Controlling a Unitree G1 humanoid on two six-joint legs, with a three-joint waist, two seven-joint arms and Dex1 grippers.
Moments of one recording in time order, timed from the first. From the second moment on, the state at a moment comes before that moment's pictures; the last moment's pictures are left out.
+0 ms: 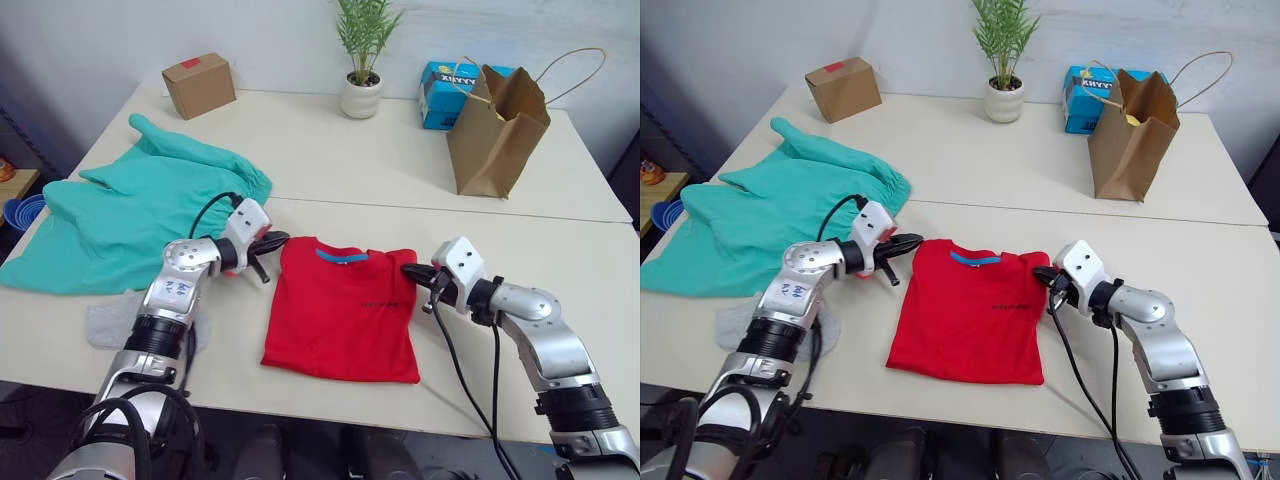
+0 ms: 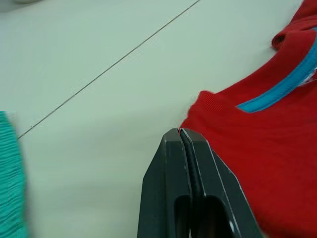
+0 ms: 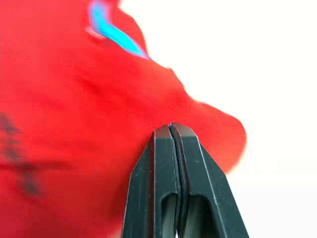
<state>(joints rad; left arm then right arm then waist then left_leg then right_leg) -0.65 0.47 -0.08 0.38 -0.08 0.18 -0.75 -0.28 -0.57 0.01 -0.03 0.18 0.31 0.72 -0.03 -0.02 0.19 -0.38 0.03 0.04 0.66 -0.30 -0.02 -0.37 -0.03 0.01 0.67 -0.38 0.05</state>
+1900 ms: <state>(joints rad) -0.16 0.49 -0.18 -0.19 -0.23 0.35 -0.78 0.25 -0.49 -0.11 -0.27 0.27 0.10 0.63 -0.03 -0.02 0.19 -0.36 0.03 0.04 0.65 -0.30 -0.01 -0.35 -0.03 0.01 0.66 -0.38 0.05</state>
